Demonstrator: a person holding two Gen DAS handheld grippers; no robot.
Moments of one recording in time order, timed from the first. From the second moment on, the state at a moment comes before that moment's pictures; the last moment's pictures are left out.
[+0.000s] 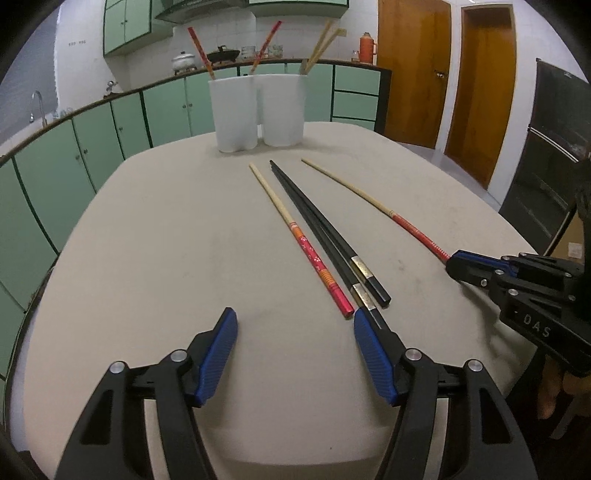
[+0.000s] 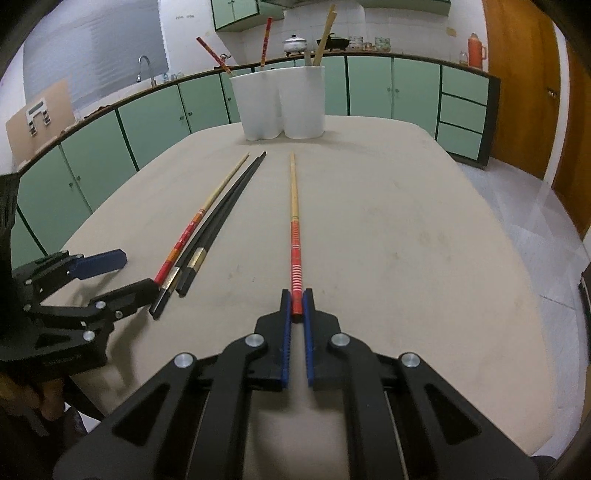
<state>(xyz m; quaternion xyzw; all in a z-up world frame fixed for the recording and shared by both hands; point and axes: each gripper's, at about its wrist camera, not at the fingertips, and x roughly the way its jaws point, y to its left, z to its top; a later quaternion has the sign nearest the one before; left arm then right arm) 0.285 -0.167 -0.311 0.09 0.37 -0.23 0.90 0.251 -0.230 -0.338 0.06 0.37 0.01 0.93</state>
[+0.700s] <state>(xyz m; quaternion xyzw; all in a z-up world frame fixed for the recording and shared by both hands) 0.292 -0.150 -0.310 0.06 0.35 -0.15 0.92 0.250 -0.231 -0.338 0.06 0.37 0.00 0.93</state>
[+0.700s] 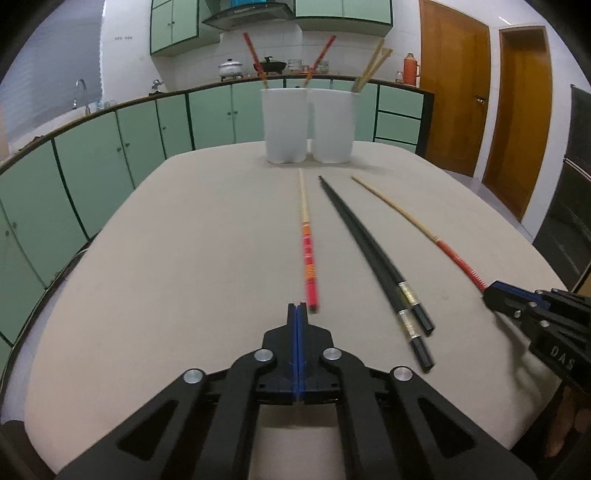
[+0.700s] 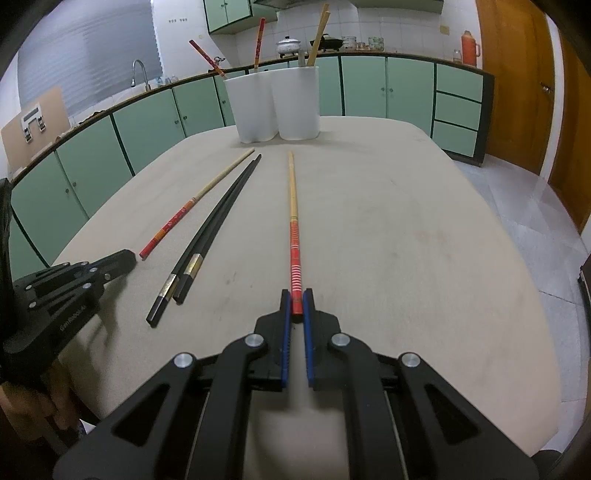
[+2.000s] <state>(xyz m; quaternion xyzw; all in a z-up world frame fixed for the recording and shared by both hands) 0.294 -0.163 -0.296 0.07 0.36 -0.21 0.91 0.244 -0.224 -0.328 0.03 0.38 -0.02 0.93</state>
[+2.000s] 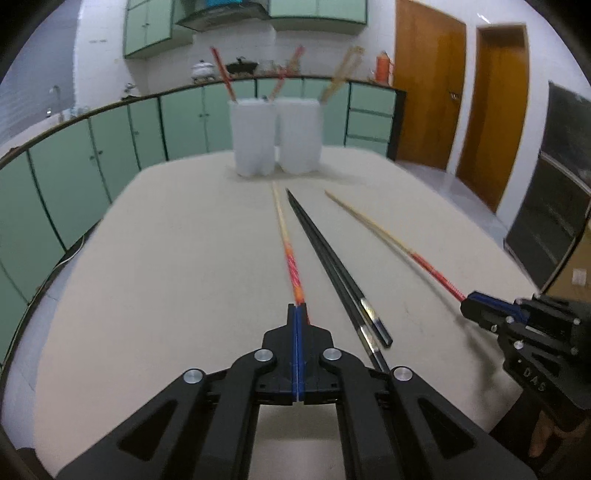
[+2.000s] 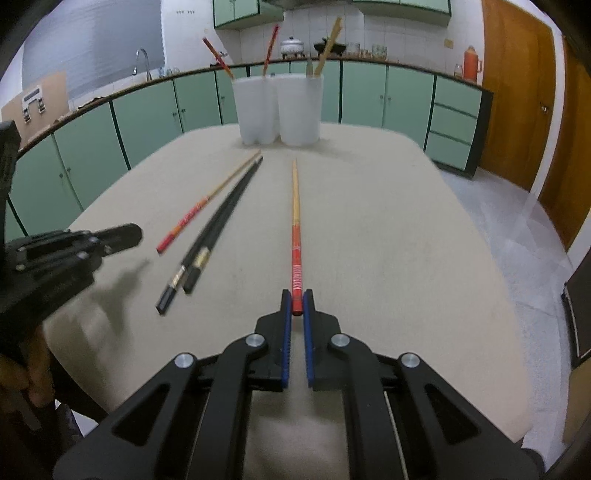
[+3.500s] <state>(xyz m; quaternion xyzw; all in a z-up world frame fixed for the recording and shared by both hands) 0.228 -0.103 -0.192 0.00 0.34 -0.18 0.92 0.174 -0.225 -0.216 0.06 0.27 0.00 0.96</state>
